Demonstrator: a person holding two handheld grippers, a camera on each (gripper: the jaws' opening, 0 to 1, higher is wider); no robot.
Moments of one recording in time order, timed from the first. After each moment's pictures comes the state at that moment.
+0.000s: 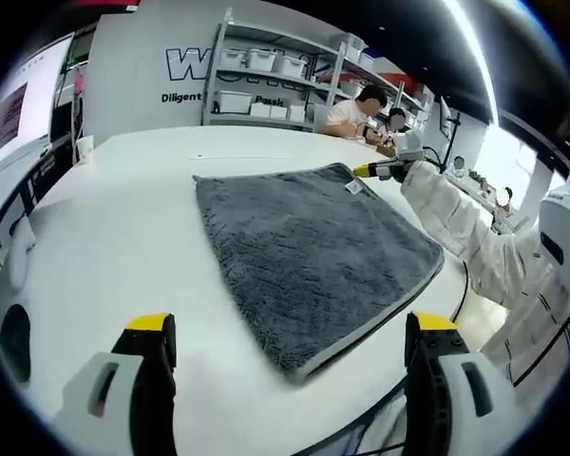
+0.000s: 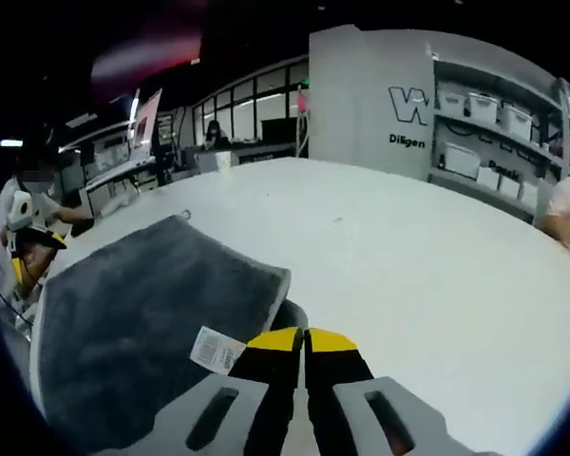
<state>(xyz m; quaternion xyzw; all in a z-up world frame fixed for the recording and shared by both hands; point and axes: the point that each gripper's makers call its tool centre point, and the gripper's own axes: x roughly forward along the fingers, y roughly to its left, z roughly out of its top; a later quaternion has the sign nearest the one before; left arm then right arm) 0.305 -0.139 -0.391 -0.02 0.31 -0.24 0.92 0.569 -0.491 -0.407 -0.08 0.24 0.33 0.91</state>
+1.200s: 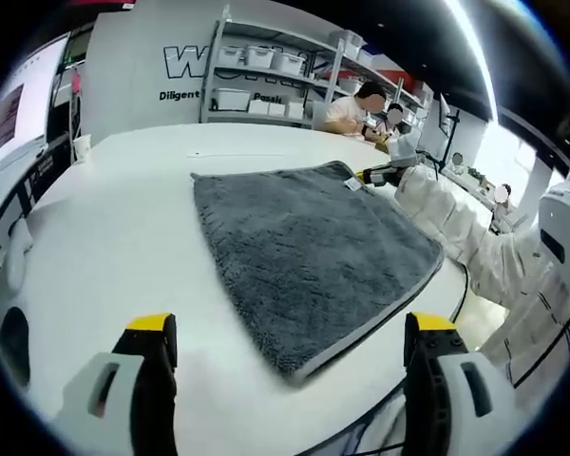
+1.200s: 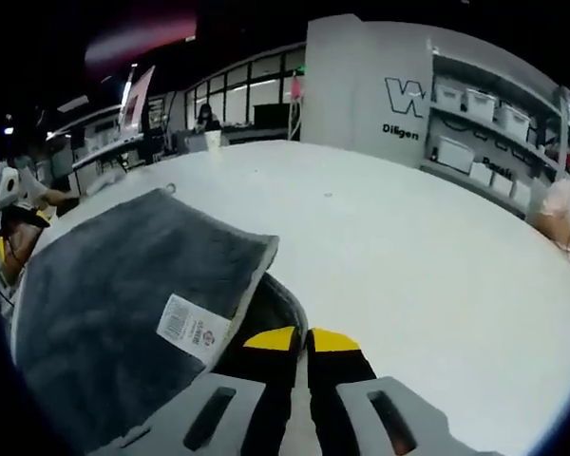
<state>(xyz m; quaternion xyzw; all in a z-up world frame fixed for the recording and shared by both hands) 0.307 -0.143 -0.394 -0.02 0.32 -0.25 0.91 0.576 -0.499 -0.439 -0.11 0.26 0.30 0.91</state>
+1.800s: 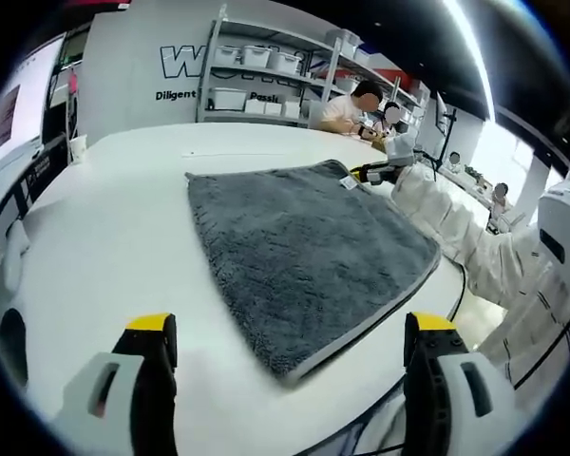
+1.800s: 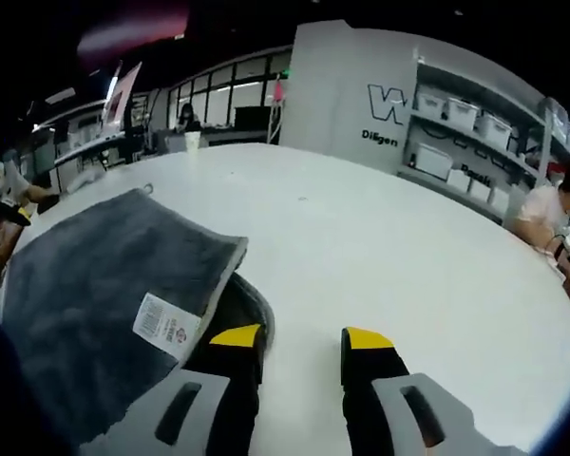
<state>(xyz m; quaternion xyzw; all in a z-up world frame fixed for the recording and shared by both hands) 0.305 -0.148 -0.394 -0.02 0.32 -0.26 0.91 0.584 -0.520 -0.430 -0.13 0.24 0.25 0.93</state>
